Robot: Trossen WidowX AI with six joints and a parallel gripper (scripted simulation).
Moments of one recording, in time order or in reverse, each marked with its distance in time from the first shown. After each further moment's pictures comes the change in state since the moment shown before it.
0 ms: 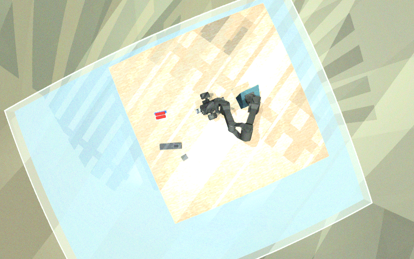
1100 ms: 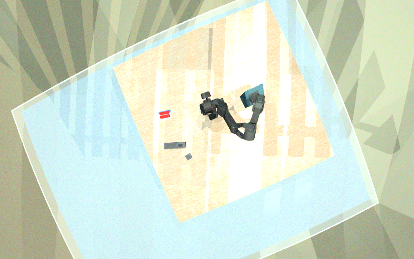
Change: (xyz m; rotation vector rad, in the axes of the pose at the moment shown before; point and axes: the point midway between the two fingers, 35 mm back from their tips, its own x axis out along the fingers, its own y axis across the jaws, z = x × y) arm 0.012 -0.006 0.012 -0.012 0.137 -0.029
